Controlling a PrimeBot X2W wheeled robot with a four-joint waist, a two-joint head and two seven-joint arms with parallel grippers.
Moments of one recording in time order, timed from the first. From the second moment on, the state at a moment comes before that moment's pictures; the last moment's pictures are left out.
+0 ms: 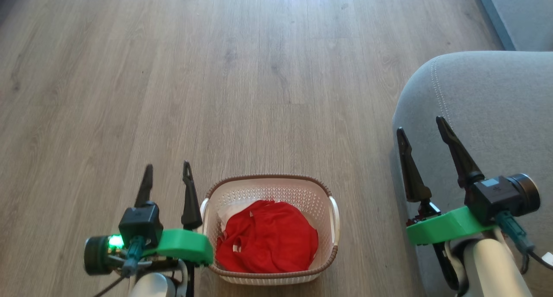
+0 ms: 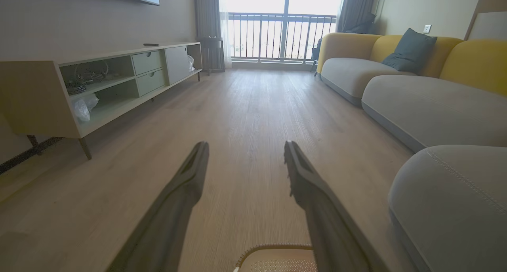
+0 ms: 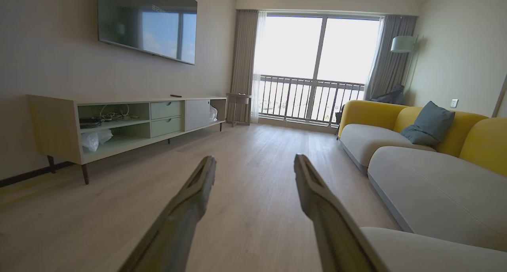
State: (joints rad) left arm -0.03 0.06 -0.28 0.06 -0.19 0.35 -0.25; right arm -0.07 -0.06 0.07 -0.02 0.03 0.13 -0.25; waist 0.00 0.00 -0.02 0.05
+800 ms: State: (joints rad) left arm -0.02 0.05 -0.29 0.25 -0.24 0.15 -0.25; right arm -0.07 -0.06 0.06 0.18 0.04 0.13 -0.25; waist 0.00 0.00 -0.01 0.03
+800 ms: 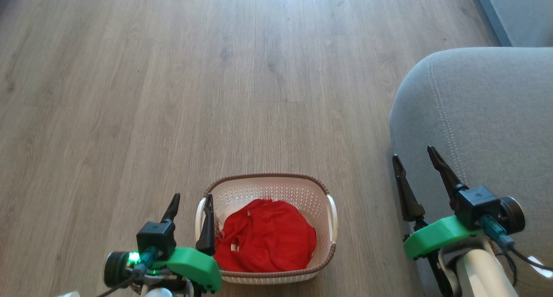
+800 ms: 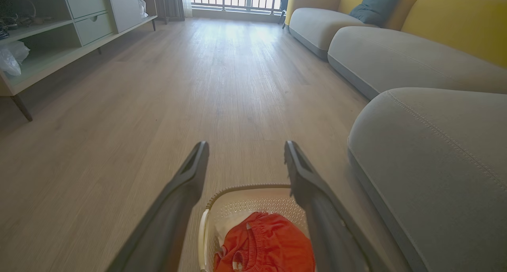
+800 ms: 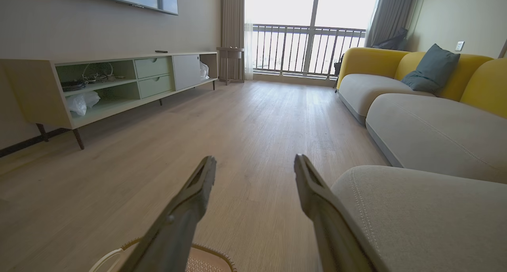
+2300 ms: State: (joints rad) left arm -0.79 0.04 -0.72 0.96 -0.40 0.07 -0.25; right arm -0.24 -0.14 -0.06 0.06 0.01 0.13 -0.25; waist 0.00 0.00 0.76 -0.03
